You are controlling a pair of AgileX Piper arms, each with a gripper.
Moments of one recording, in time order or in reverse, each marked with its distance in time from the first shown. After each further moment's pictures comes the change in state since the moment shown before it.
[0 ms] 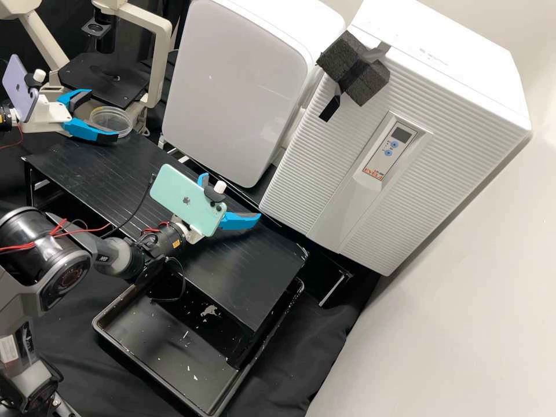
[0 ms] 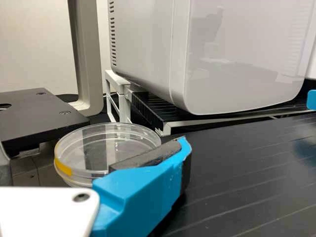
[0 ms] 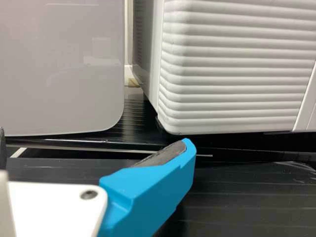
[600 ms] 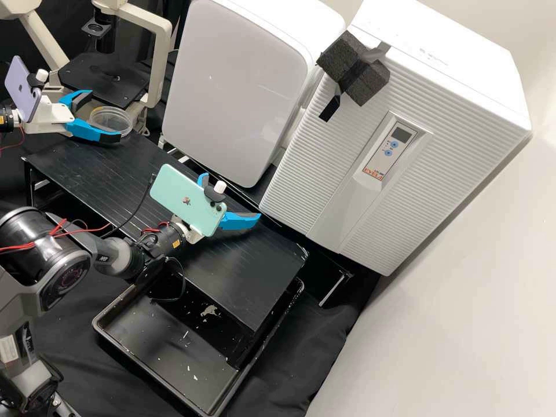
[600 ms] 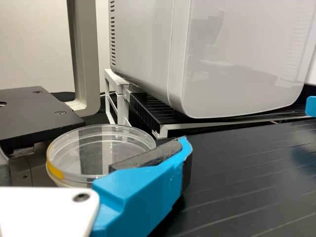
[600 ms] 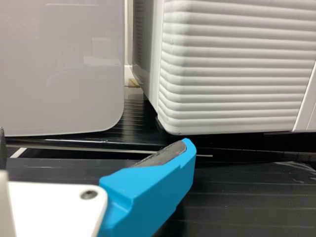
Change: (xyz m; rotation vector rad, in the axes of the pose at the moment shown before) left arm 0.003 -0.001 0.006 -0.033 -0.050 -0.009; right arm 0.000 0.000 0.000 0.000 0.000 0.000
